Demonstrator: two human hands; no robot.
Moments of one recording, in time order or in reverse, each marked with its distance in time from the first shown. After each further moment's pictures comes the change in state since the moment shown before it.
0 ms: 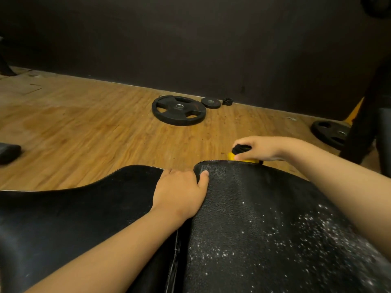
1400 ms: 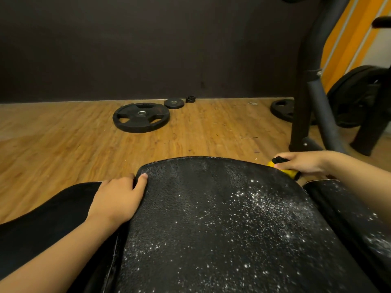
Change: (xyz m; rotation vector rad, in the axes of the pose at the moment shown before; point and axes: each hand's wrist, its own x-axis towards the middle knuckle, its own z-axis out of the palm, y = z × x) left_hand 0.009 -0.008 0.005 0.003 0.018 0.033; right_hand -0.150 0.194 0.022 0.589 0.069 0.482
